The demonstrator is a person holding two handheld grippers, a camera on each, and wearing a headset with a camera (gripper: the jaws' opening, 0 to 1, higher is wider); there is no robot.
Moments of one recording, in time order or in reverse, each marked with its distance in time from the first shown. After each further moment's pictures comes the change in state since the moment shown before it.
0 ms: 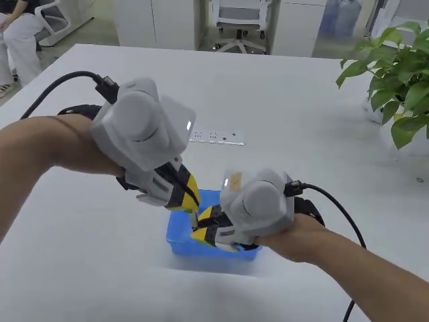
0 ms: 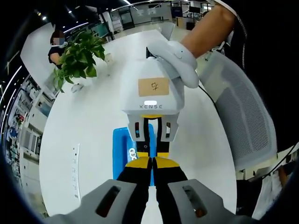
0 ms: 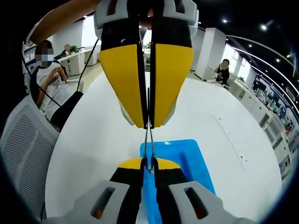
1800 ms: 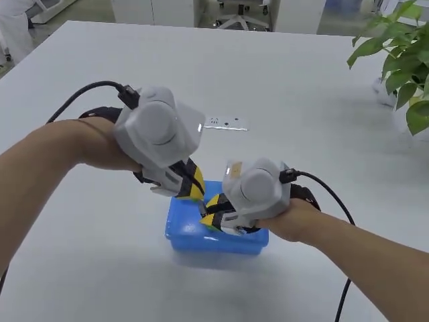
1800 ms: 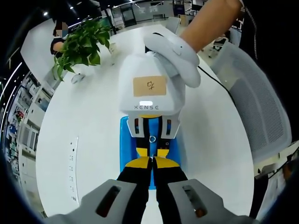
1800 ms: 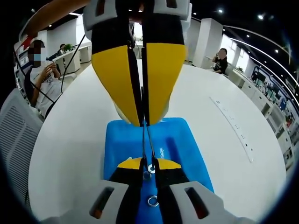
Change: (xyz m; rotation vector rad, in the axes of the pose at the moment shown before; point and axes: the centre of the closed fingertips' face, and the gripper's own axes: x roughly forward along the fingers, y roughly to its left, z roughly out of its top) left arm 0.044 0.036 -0.036 -0.015 0.022 0.001; right arm 0.034 -0.038 -0.045 0.047 0.062 0.002
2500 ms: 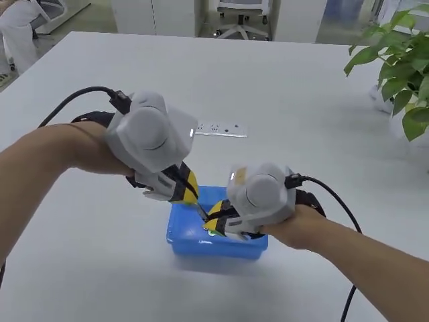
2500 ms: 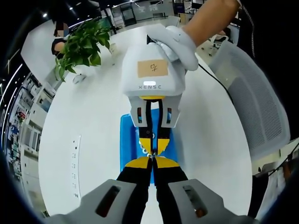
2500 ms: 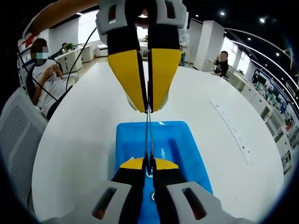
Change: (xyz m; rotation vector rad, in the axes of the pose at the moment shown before) left arm -0.014 -0.006 -0.003 0.011 0.015 0.016; right arm -0.017 0.010 0.006 -0.024 -0.009 0.001
